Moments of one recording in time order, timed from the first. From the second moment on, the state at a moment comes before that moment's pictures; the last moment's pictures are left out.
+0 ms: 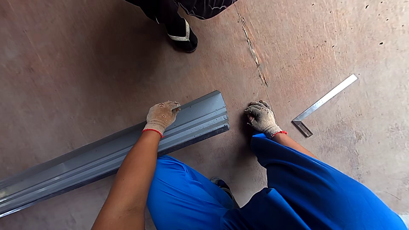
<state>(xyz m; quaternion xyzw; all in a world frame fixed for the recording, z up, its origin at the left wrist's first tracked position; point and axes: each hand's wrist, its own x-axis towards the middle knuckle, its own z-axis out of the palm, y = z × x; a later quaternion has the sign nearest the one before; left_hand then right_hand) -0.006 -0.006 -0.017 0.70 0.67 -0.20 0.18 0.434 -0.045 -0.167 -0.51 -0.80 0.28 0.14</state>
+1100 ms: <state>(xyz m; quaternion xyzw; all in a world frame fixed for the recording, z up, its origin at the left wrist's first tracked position) -0.008 -0.004 -0.019 0.70 0.66 -0.20 0.18 0.435 -0.047 -0.166 -0.50 -0.80 0.28 0.15</state>
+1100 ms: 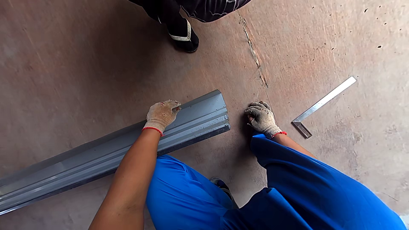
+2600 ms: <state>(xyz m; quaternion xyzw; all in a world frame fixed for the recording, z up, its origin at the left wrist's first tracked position) -0.008 -0.006 -0.020 0.70 0.67 -0.20 0.17 0.435 -0.047 -0.169 -0.51 -0.80 0.28 0.15</state>
